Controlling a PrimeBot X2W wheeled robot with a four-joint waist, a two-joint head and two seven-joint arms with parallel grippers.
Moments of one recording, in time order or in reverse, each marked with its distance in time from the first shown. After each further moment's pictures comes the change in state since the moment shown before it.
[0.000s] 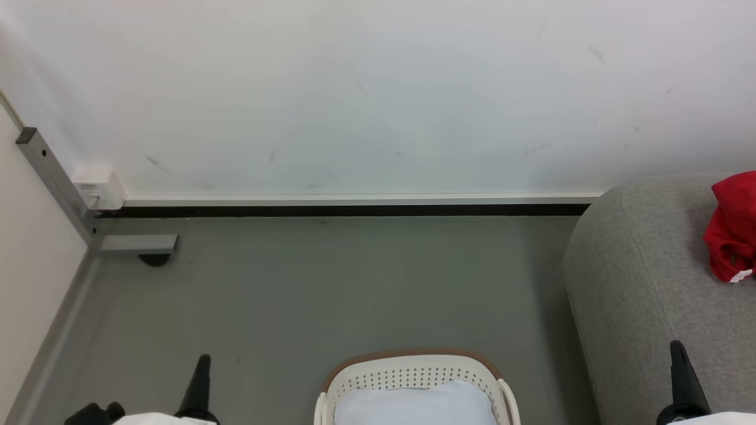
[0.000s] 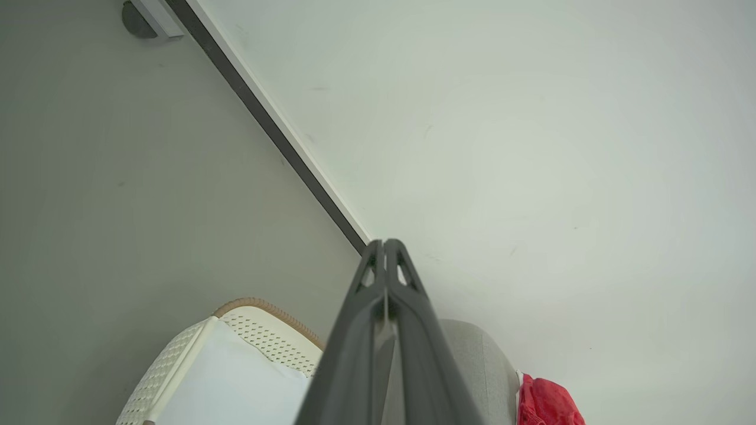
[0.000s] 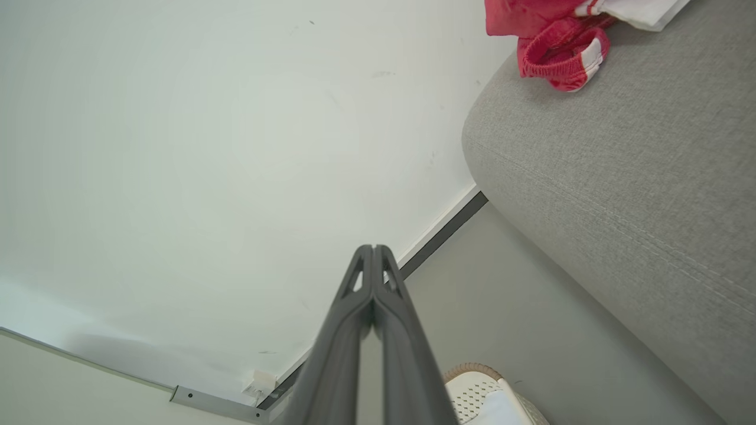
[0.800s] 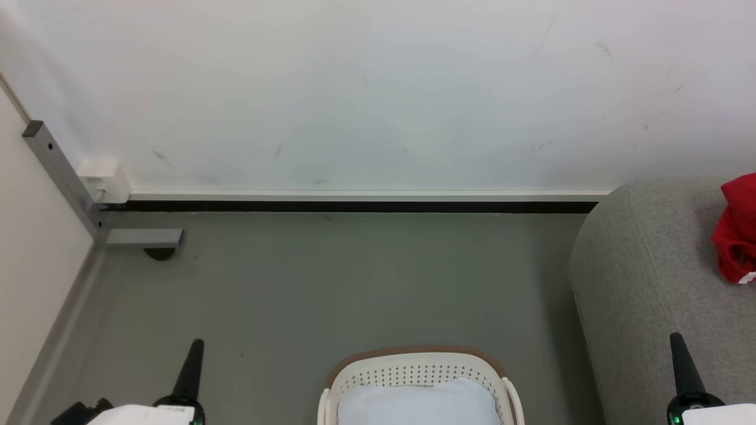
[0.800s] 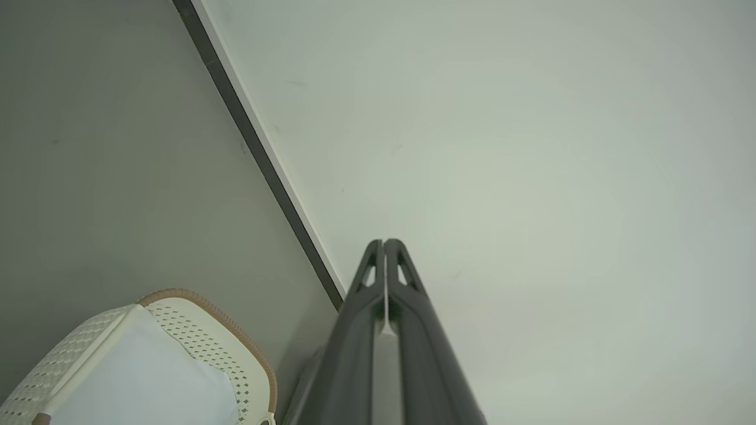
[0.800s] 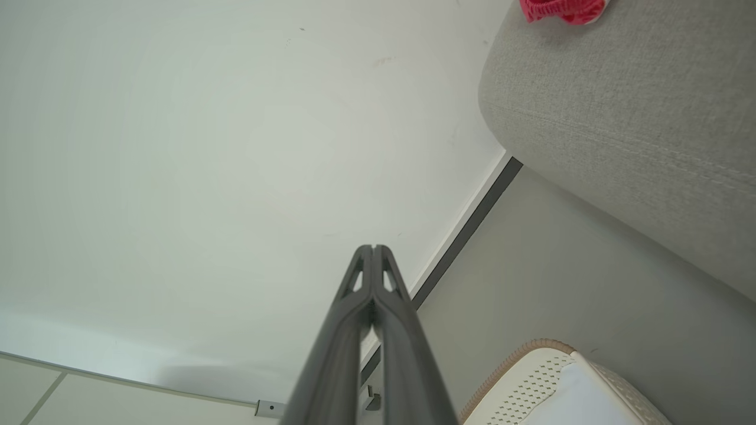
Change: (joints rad) left arm -0.020 -0.012 0.050 -0.024 -0.211 -0.028 0.062; right arm -0.026 -0.003 -0.006 -0.004 0.255 0.000 0.065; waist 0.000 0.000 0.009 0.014
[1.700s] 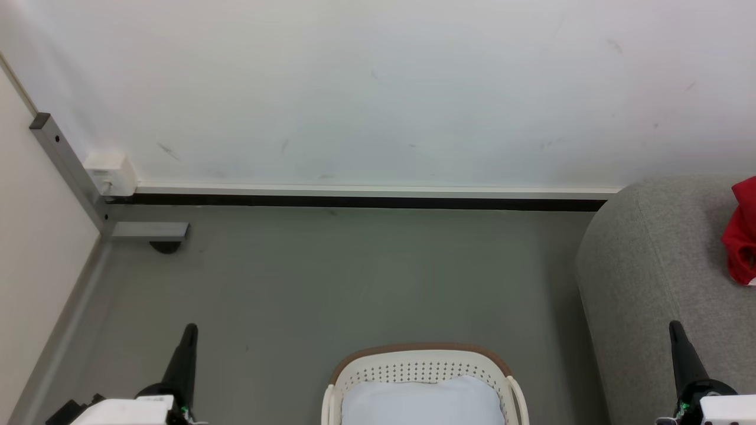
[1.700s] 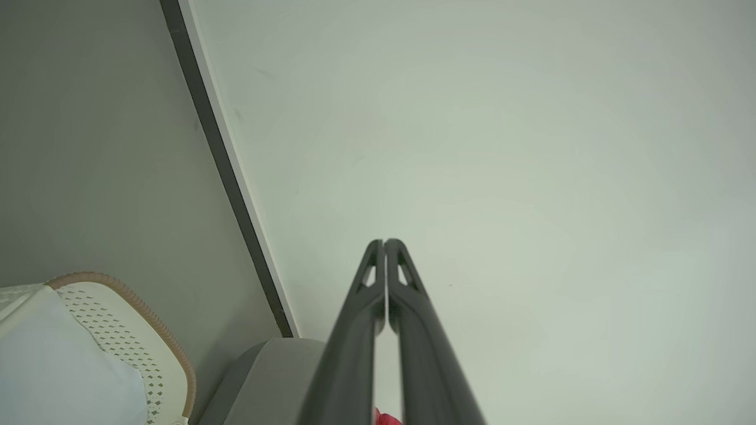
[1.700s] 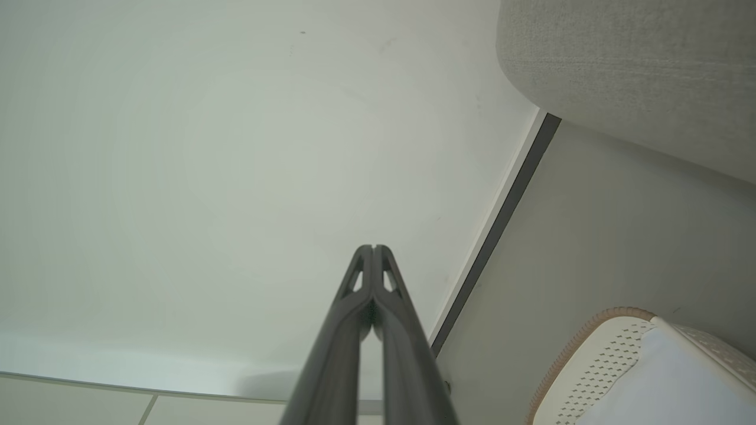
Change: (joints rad) left arm -0.020 -0.014 0.042 -0.023 -0.197 -0.023 0.057; right arm -0.027 -0.004 -0.006 -0.004 0.229 0.000 0.056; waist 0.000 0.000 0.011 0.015
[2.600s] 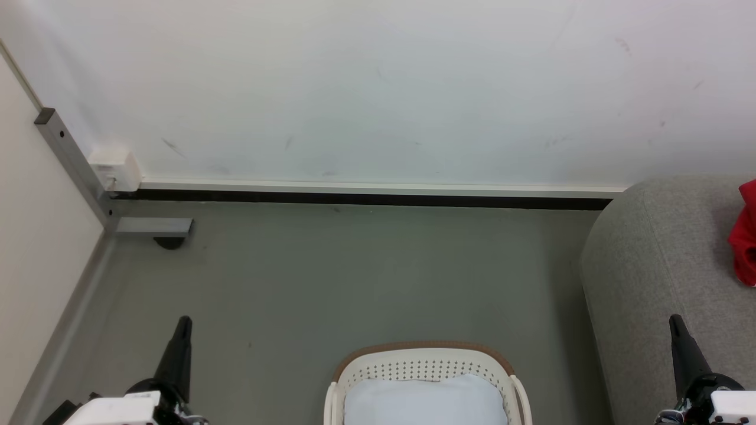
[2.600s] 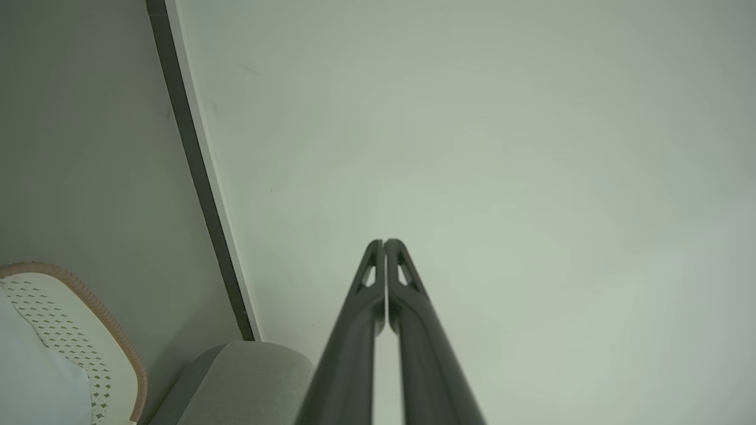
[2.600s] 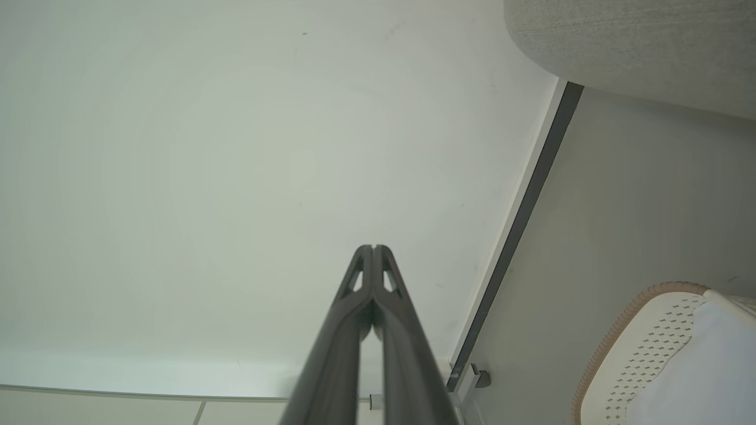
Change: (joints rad) left arm -0.010 -0.008 0.026 -0.011 -0.106 -0.014 0.031; right arm -0.015 -0.003 -0.004 -0.004 0.134 0.000 0.032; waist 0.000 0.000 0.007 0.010
